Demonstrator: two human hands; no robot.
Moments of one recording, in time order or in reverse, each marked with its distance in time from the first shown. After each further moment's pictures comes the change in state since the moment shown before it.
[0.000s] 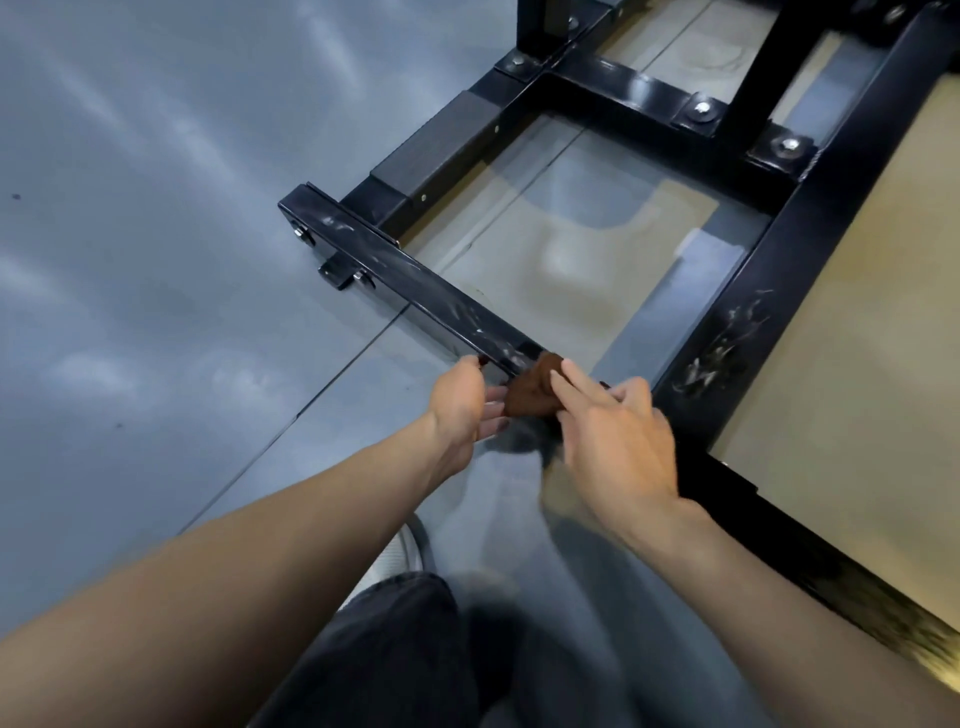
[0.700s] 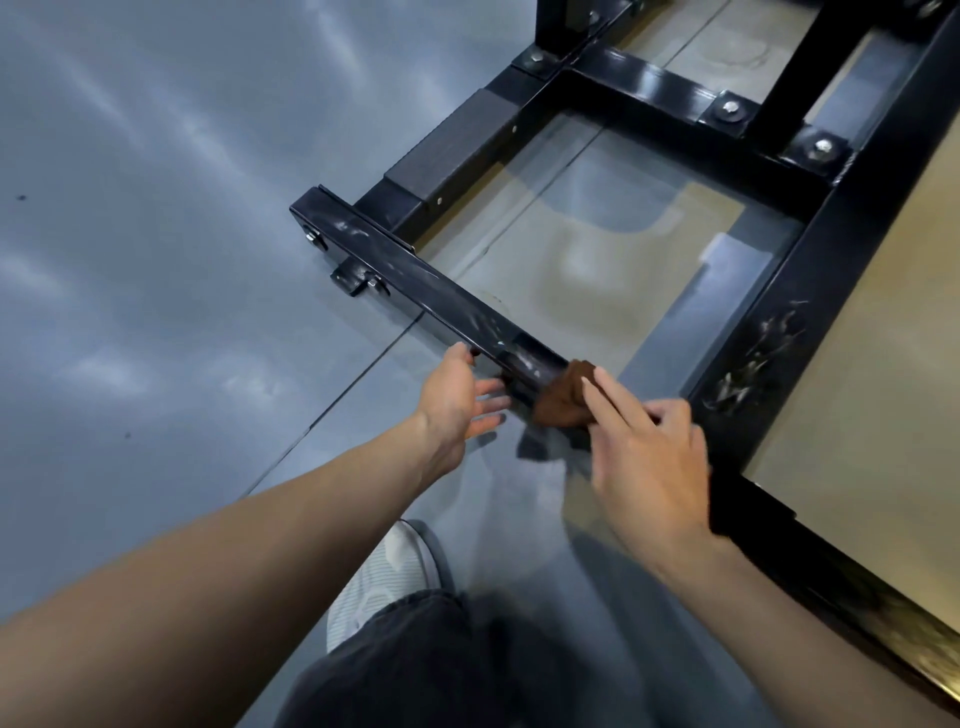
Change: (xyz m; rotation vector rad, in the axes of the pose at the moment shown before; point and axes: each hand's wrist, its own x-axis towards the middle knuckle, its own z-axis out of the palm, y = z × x) left_hand 0.015 0.021 -0.026 0.014 -0.030 0.024; right_hand -0.005 0.005 0.023 -0.020 0.203 0.041
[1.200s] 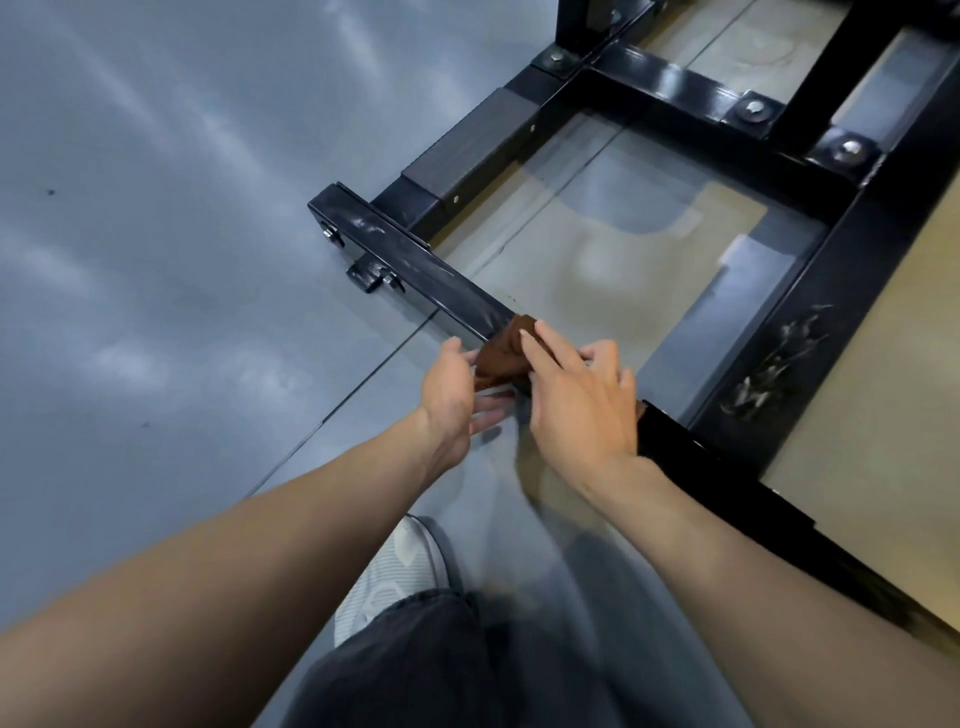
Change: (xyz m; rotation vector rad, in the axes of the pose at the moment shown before) left_hand 0.001 0.003 -0.007 -0.051 0.065 -0.002; right_hand 0.057 -0.056 0.030 0.046 -0.073 -0.085
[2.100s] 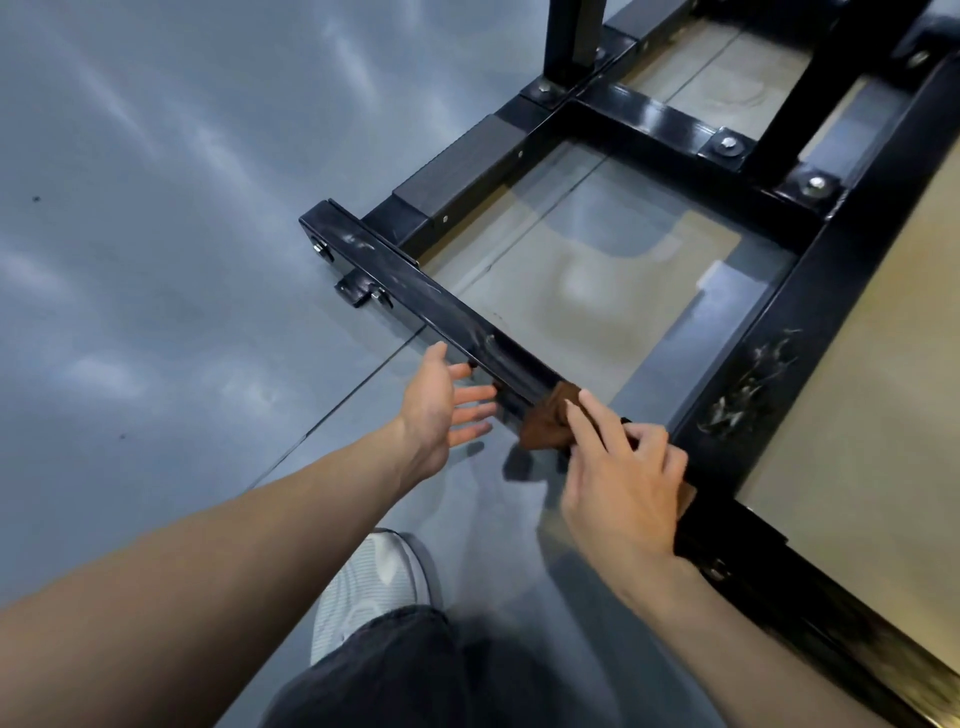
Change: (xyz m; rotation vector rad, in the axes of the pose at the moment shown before) left_hand 0.001 0.008 -0.004 -0.028 -0.049 -0.036; right_hand -0.069 0.038 -0.012 -0.135 0.127 0.069
